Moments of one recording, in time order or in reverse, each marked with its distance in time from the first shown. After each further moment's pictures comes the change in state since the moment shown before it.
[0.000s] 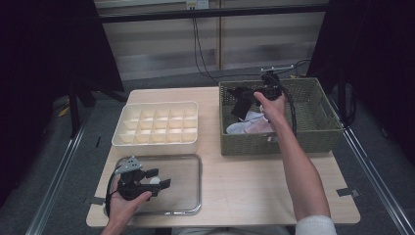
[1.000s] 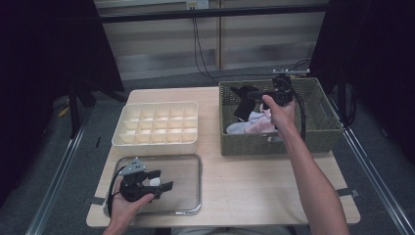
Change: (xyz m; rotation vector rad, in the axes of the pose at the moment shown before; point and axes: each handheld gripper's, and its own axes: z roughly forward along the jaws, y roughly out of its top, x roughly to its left) left arm -0.007 0.000 0.003 0.018 -0.007 0.035; right arm 0.029 -0.016 -0.052 -0.113 0.066 -0.004
